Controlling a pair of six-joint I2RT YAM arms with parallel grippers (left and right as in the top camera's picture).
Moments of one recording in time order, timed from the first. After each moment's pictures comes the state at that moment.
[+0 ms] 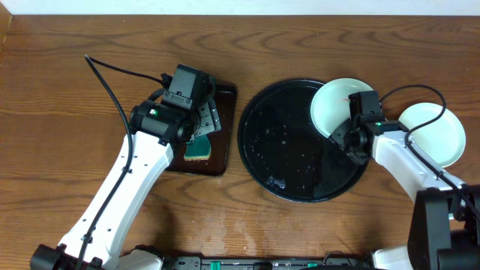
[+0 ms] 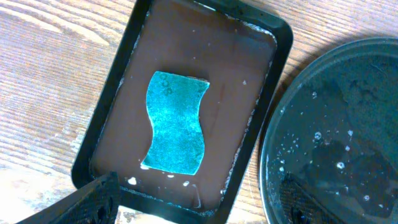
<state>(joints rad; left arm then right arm) -0.36 1.43 1.27 -0.97 -0.14 -0.58 0.12 1.65 0.89 -0.53 0.04 0.93</state>
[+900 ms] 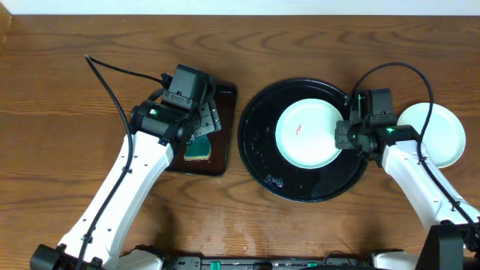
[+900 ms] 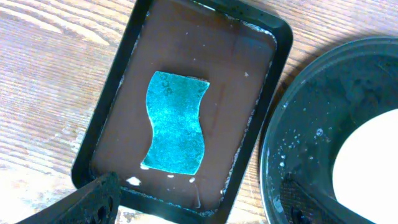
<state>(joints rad) -0.36 1.43 1.27 -0.97 -0.14 -0.58 0.12 1.48 0.89 -0.53 -0.03 0.10</state>
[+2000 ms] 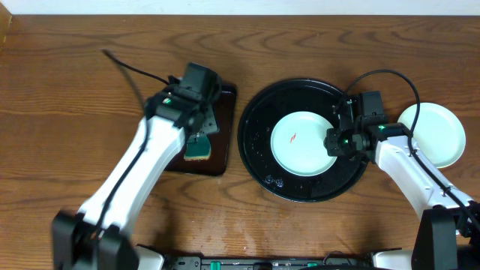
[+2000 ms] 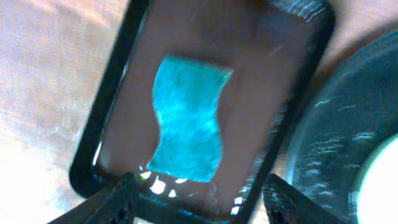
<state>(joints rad) -0.36 1.60 1.26 -0.99 -0.17 -0.60 0.14 1.55 0.89 -0.57 -0.17 0.13</state>
